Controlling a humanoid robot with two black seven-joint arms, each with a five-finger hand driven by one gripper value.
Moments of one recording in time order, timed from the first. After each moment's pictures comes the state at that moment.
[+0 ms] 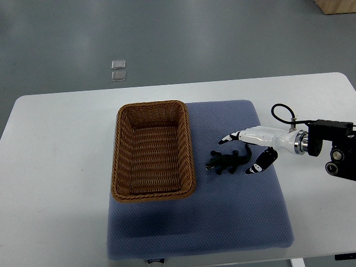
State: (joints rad) left arm -0.03 0.00 -0.17 -0.15 0.03 0.06 0.08; right arm 0.99 -0.68 -0.12 1.28 -1.30 -0.09 0.27
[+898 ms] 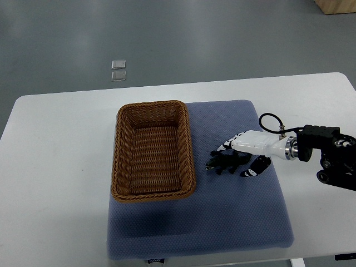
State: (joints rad) left arm -0.03 0.00 -0.17 -0.15 0.03 0.06 0.08; right arm 0.97 -0.62 -0.12 1.24 -1.52 -0.14 0.26
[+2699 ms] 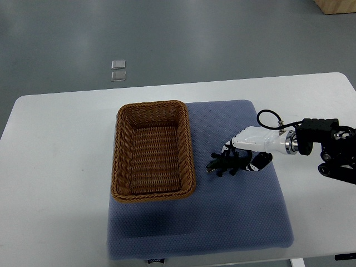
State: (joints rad) left arm -0.03 0.00 -0.17 -0.15 0.03 0.06 0.08; right arm 0.99 -0.62 -0.08 1.22 -1.58 -0.05 0.26
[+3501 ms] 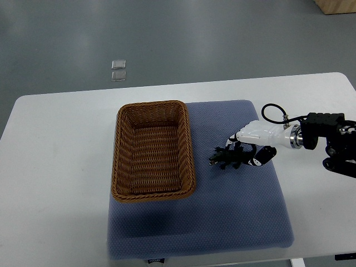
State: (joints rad) left arm -0.03 0.00 -0.17 -0.15 0.03 0.06 0.08; right arm 1.02 -0.65 -0.07 1.22 -1.58 -0.05 0.27
